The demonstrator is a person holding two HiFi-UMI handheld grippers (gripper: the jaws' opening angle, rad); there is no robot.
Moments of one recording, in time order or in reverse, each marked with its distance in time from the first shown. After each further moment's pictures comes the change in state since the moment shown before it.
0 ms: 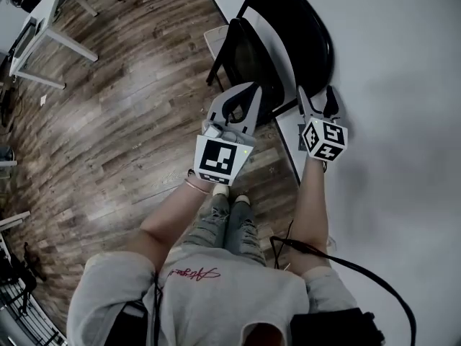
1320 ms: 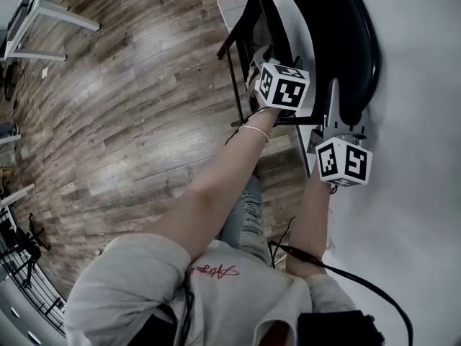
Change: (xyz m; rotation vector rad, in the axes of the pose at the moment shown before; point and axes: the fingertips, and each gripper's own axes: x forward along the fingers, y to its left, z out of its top) left arm 0.166 0.064 -0.241 -0.205 0.661 0.236; right arm 0.038 0.023 0.017 0.071 -0.143 0.063
